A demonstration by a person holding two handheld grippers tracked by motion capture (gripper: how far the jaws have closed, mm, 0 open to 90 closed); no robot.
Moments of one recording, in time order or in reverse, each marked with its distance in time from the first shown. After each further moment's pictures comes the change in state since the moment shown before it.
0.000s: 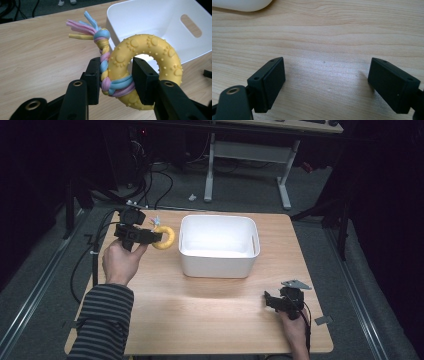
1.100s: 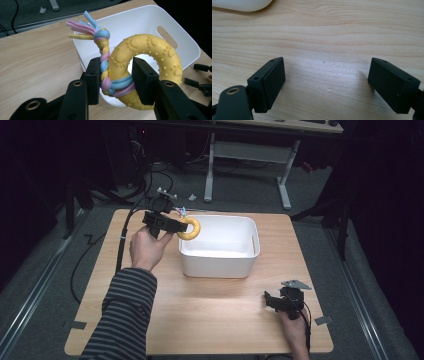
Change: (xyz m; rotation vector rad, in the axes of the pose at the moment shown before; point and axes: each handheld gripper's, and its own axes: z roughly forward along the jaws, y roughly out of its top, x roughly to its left) left arm -0.041 0.040 0.036 0.010 -0.065 0.074; right arm 0.000 0.000 0.000 0.000 0.000 0.000
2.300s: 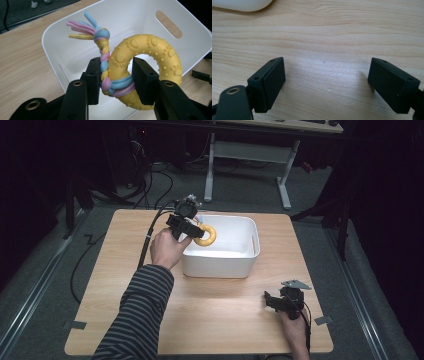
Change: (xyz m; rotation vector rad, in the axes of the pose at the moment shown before) left arm -0.030 0.010 0.051 0.098 0.000 0.091; right arm 0.000 0.000 0.000 -0.001 0.001 -0.001
